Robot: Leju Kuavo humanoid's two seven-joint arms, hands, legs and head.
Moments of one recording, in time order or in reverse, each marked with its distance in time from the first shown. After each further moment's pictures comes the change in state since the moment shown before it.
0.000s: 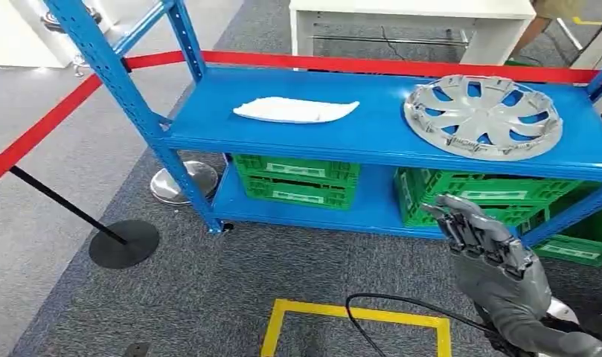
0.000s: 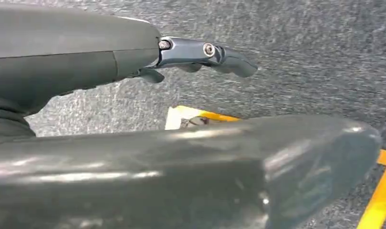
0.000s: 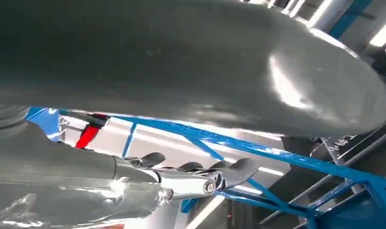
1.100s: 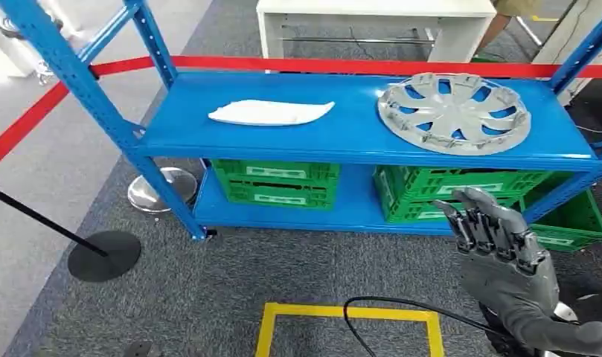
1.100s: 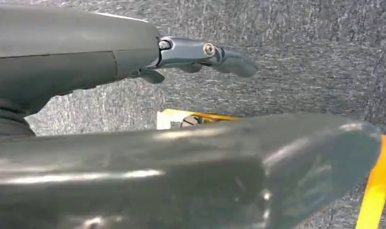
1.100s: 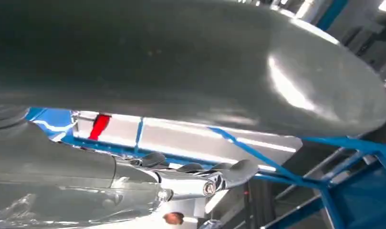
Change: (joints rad) left arm 0.001 0.001 0.001 0.000 -0.020 -0.013 -0.020; right arm 0.035 0.030 -0.035 0.005 -0.065 0.027 0.027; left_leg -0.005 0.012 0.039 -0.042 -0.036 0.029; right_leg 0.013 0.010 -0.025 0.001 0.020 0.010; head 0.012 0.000
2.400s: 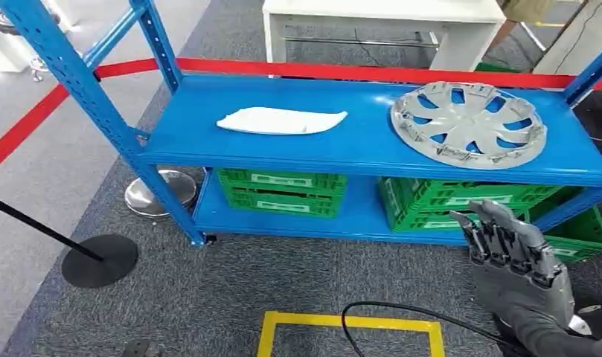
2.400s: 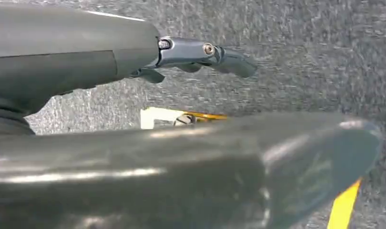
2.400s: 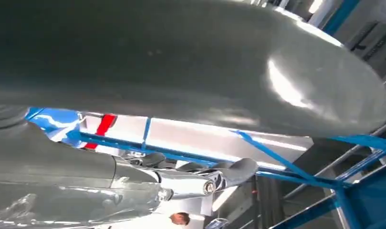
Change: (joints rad) left arm 0.002 -0.009 0.010 0.000 0.009 -0.018 -0.018; right arm 0.054 -0.001 -0.056 -0.002 0.011 0.042 -0.026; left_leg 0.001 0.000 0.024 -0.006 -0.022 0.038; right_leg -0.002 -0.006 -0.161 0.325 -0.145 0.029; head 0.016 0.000
